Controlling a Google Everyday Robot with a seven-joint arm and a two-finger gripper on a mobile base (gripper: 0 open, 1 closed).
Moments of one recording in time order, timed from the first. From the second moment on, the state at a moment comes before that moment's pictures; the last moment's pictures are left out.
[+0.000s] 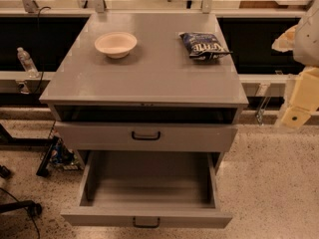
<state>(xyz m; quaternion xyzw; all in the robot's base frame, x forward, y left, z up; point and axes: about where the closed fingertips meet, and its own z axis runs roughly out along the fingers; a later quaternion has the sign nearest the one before) 0.438 -0.216 0.980 -0.60 0.78 -0.04 0.17</state>
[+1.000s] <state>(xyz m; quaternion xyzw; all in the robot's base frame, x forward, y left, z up) 0.498 -0.217 0.977 -0.59 0.77 0.01 0.23</state>
